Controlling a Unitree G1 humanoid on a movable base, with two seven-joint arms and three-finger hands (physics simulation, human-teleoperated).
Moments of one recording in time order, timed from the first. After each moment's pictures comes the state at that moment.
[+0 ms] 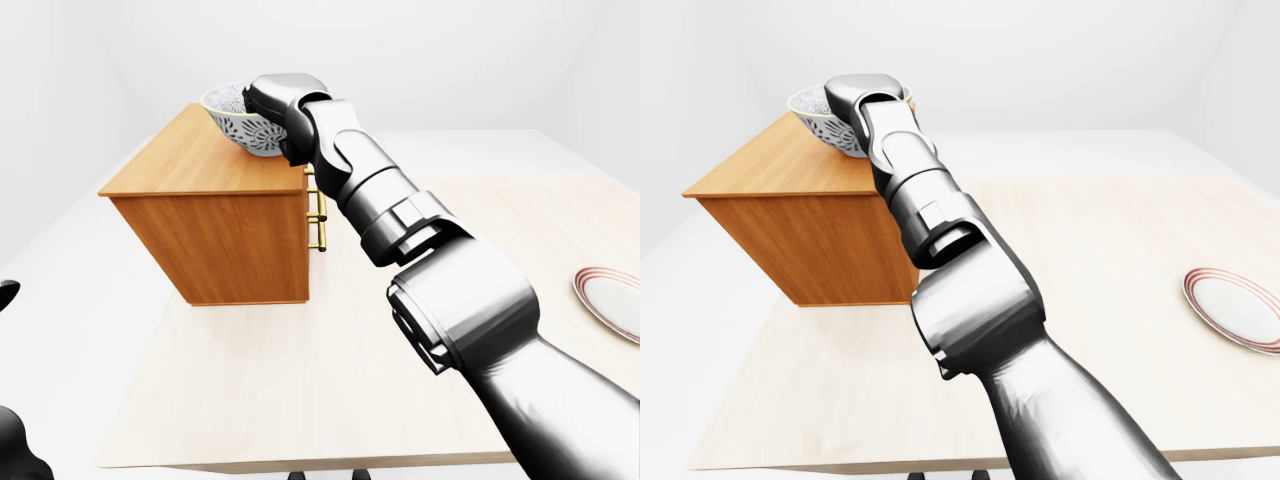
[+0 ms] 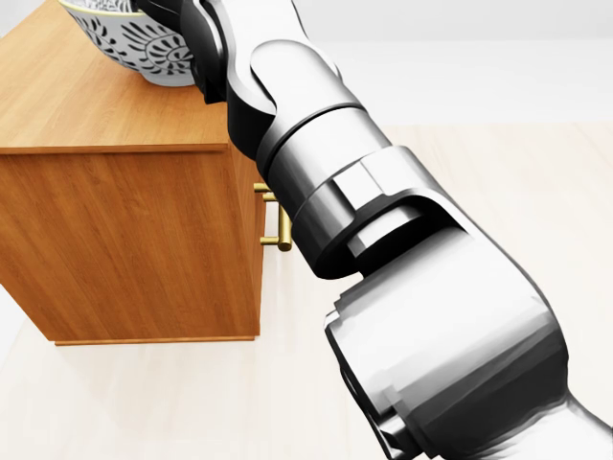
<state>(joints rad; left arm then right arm) 0.01 0.26 0.78 -0.70 -0.68 0.09 0.32 -1.73 0.10 0.08 1.32 -1.14 0.09 0.22</state>
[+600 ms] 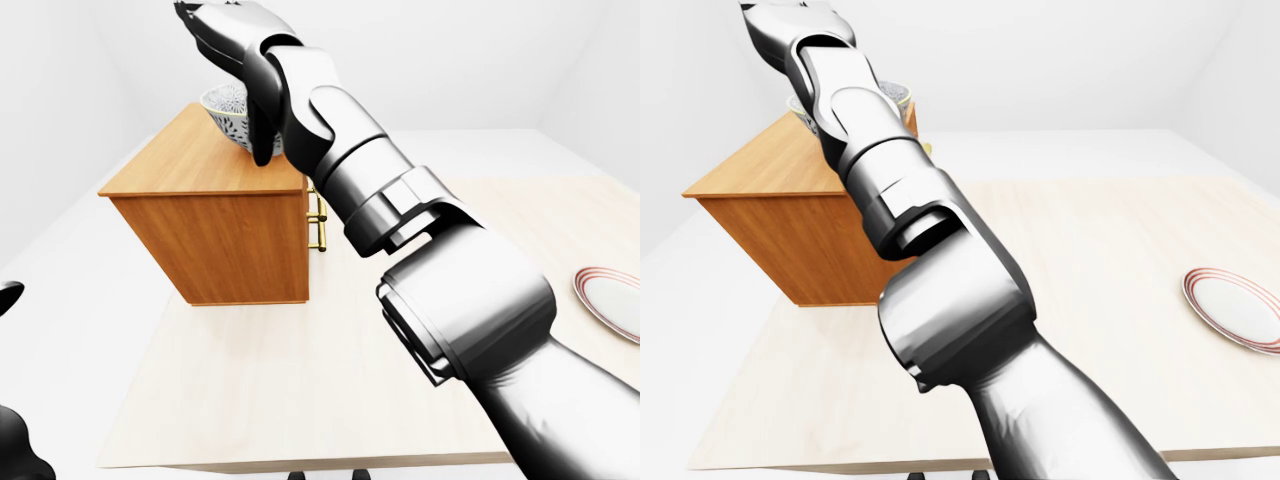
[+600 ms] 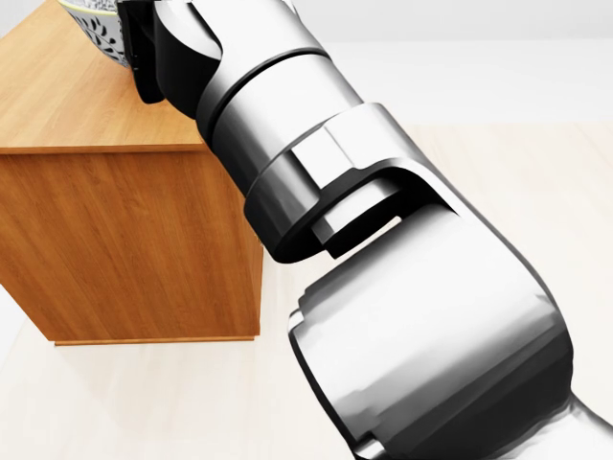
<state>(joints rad) 0.02 0.25 0.78 -0.71 -0.67 0.09 0.32 -1.85 0.14 0.06 1.29 -1.04 0.09 0.18</state>
